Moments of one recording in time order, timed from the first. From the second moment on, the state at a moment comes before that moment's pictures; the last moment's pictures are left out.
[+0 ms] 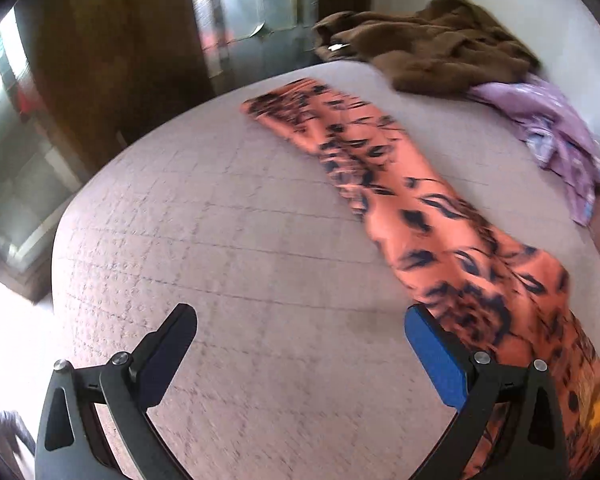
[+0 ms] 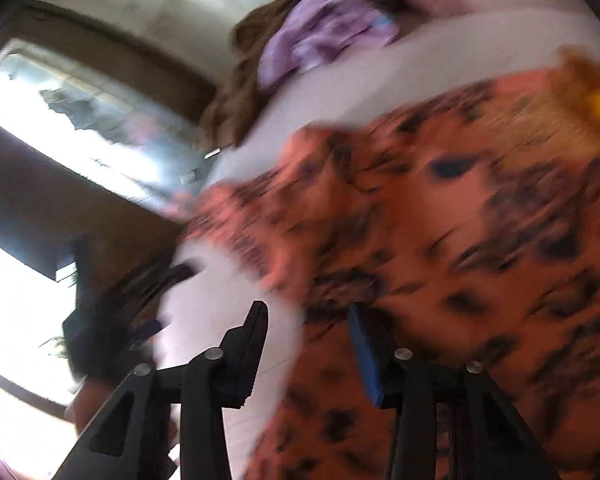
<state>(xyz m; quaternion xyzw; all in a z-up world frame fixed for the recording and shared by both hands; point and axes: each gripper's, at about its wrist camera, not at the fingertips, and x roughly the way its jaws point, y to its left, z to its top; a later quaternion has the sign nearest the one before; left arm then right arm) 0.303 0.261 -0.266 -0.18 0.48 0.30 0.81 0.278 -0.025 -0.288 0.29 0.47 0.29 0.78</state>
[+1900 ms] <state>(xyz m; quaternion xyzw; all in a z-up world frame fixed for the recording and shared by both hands) 0.229 -0.070 -0.179 0.14 0.23 -0.21 0.94 0.143 -0.249 -0.283 0.36 0.35 0.08 0.86</state>
